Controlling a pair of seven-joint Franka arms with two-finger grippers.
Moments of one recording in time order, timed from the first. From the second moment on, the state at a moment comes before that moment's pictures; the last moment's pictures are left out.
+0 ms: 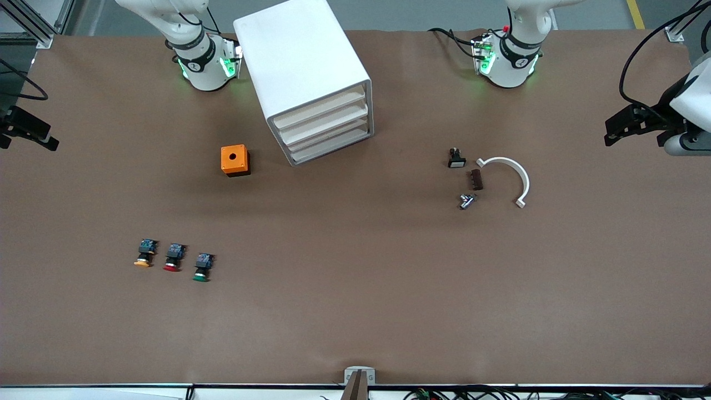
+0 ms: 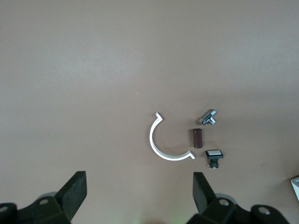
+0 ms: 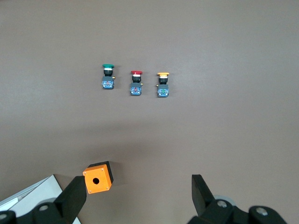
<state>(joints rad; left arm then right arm) 0.18 -0.01 -0.25 -1.57 0.03 1.52 -0.02 -0.10 -0.05 -0.03 -1.59 0.04 1.57 -0.05</state>
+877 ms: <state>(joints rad) 0.18 0.07 -0.25 -1.53 0.03 1.51 -0.02 -0.10 -0.04 -0.04 -1.61 0.04 1.58 -0.05</state>
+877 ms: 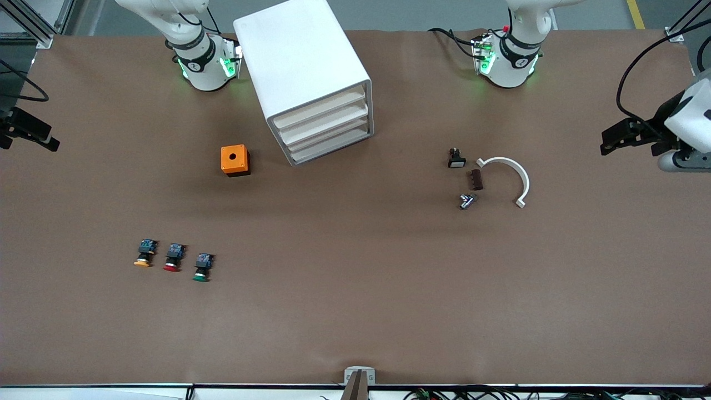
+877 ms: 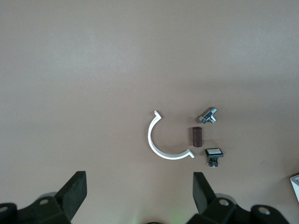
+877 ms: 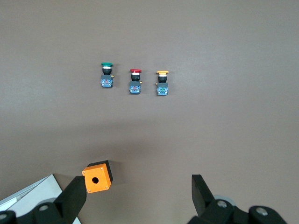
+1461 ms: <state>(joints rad) 0.09 0.26 -0.27 -1.53 -0.02 1.57 -0.37 -0.10 0.14 -0.04 -1.63 0.04 1.69 -0.05</state>
